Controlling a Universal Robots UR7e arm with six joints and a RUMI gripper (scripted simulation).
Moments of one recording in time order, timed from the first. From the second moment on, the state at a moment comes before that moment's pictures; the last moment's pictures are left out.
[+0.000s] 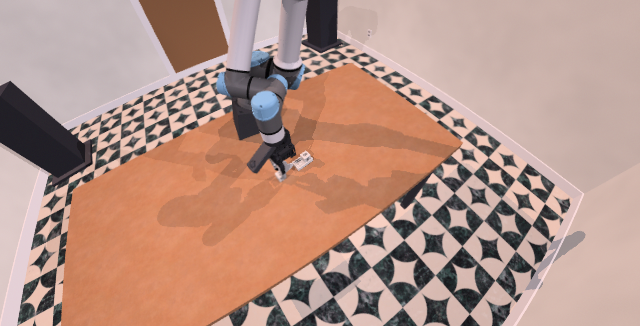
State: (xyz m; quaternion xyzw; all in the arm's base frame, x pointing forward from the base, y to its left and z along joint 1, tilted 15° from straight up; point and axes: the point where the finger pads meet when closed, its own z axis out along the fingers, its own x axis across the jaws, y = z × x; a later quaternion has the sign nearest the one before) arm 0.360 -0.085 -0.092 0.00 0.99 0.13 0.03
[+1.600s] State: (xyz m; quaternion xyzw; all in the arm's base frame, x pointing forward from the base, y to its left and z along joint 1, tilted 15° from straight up) arm 0.355 -0.105 -0.013 0.00 0.99 0.13 0.03
